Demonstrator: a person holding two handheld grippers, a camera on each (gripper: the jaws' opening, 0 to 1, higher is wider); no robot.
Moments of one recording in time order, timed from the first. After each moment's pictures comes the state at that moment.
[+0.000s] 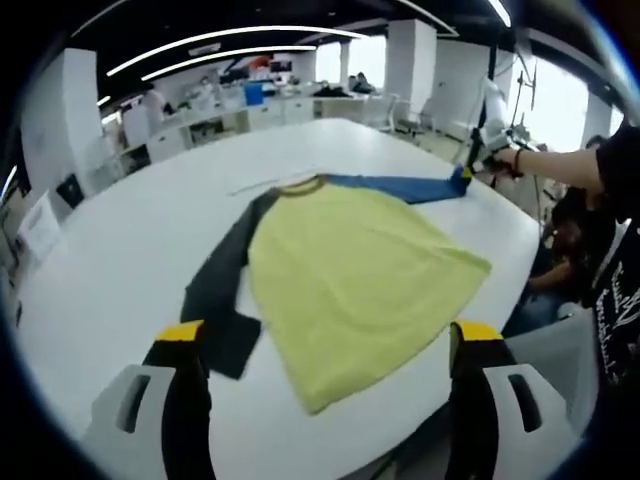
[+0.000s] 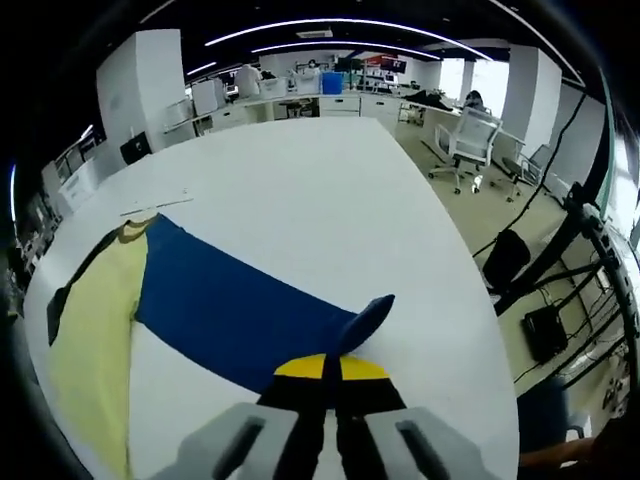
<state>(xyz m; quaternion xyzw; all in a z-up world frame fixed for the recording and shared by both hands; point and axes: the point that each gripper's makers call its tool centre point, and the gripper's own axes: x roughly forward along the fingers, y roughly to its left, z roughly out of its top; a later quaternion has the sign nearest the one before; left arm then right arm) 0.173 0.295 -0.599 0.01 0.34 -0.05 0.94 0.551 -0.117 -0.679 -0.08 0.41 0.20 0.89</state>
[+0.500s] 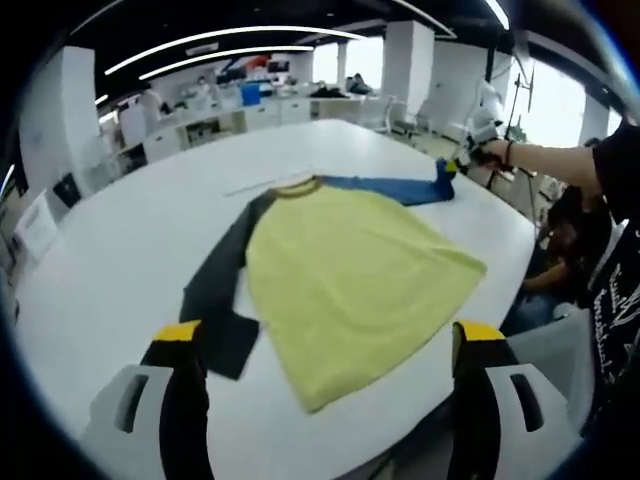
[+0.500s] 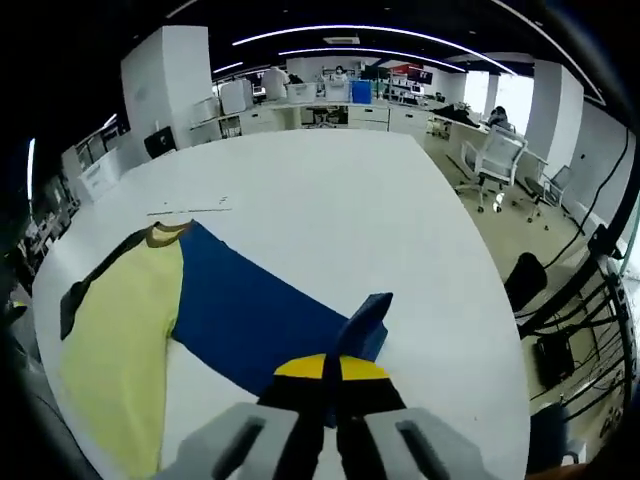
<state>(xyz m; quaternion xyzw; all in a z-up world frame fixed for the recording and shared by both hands) 0.172 0.294 -0.598 0.00 0.34 -0.06 0.94 0.548 -0.057 -0.662 -0.11 0.39 0.26 0.88</state>
